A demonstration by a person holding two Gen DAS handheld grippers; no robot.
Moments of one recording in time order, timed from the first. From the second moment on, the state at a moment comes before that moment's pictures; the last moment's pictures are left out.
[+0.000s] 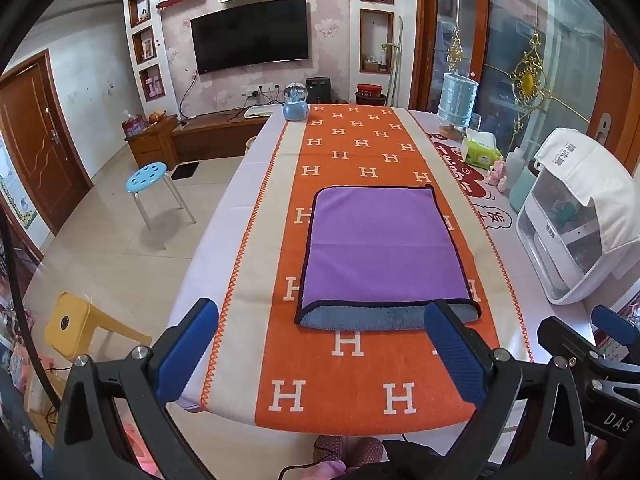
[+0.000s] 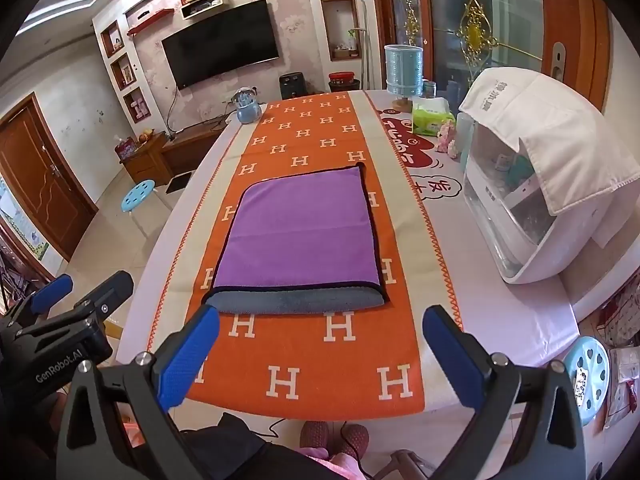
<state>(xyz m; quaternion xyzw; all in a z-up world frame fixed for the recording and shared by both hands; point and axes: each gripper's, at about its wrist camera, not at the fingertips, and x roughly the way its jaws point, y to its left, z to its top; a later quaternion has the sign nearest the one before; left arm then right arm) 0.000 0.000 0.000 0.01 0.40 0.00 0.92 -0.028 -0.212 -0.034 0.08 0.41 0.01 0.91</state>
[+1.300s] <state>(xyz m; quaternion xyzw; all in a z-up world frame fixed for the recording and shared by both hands) 0.010 0.005 -0.008 0.00 0.41 -0.01 0.91 -0.018 -0.211 -0.041 0.08 0.44 -0.02 0.90</state>
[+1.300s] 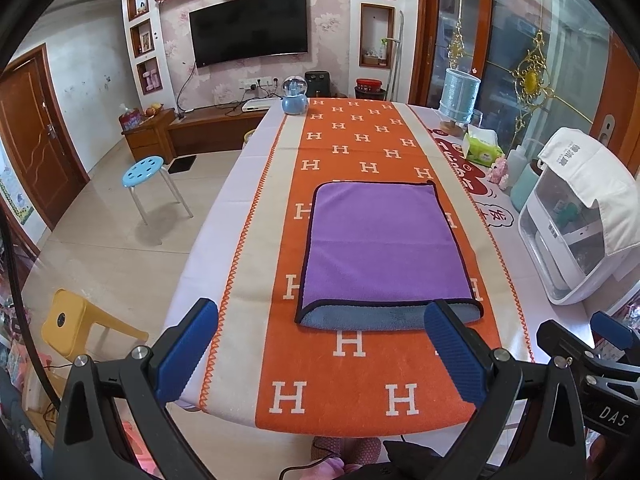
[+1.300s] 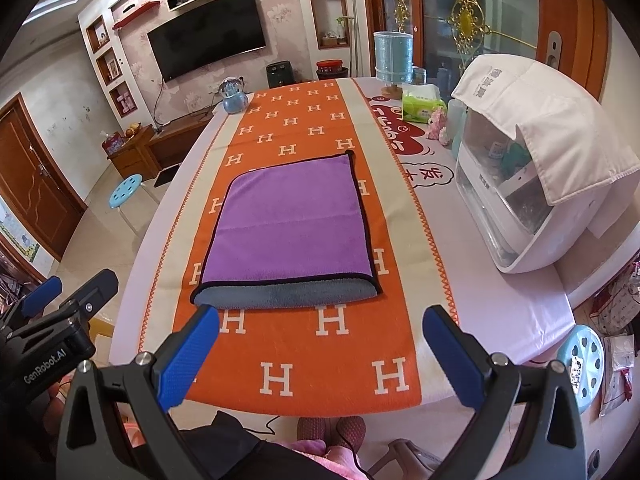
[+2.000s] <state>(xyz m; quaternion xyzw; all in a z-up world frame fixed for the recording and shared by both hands) 0.051 0.025 -0.031 0.01 0.45 -0.06 0.89 0.001 -0.190 -0.052 0.07 0.46 -0.04 0.88</state>
